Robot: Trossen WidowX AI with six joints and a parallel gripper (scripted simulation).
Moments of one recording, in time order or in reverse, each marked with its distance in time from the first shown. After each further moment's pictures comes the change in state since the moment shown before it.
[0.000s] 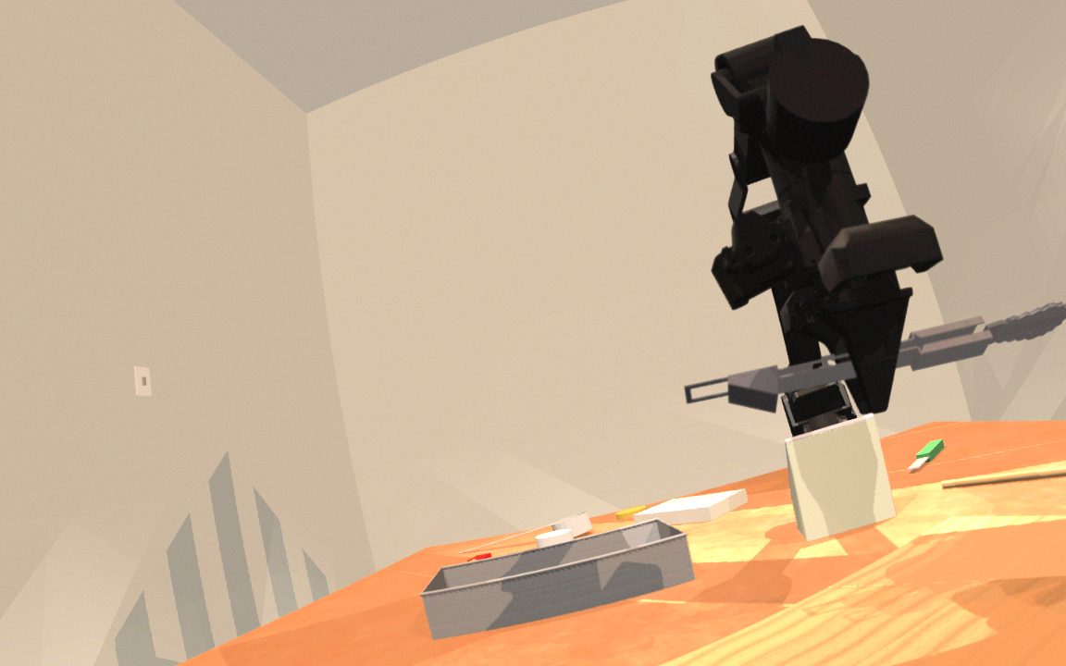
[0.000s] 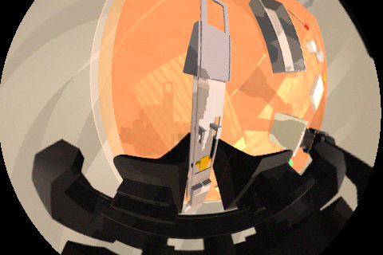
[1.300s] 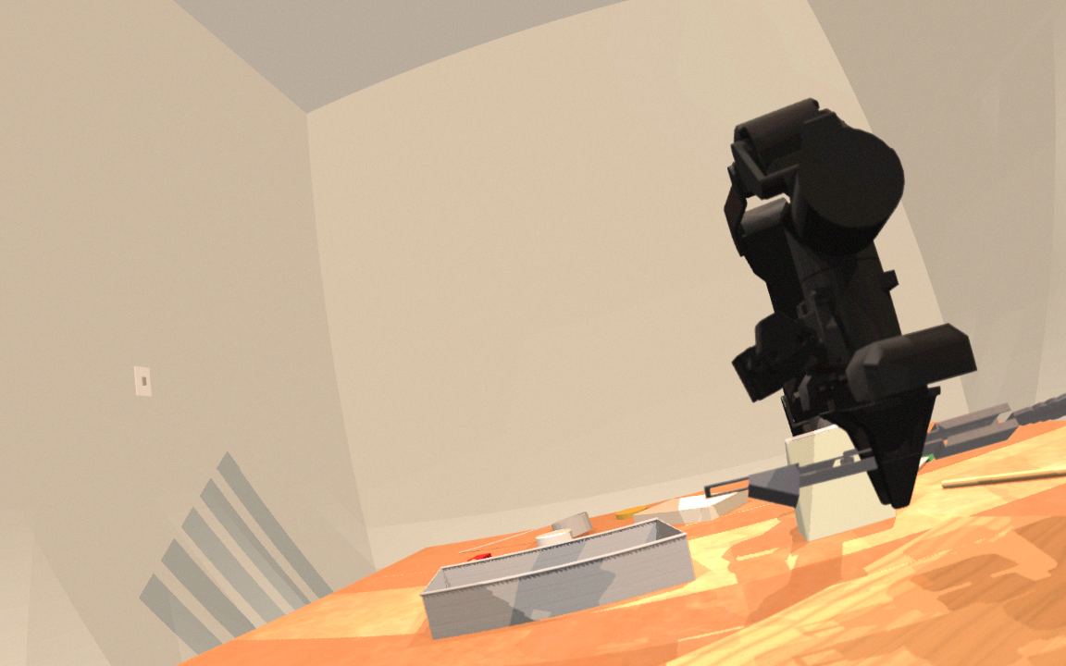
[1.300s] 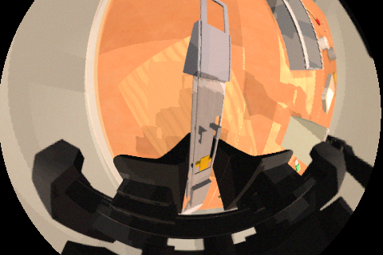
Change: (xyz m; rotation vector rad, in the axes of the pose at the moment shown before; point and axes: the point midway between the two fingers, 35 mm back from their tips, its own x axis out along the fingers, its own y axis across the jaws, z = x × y) arm 0.061 0.004 -0.001 0.004 0.024 0.007
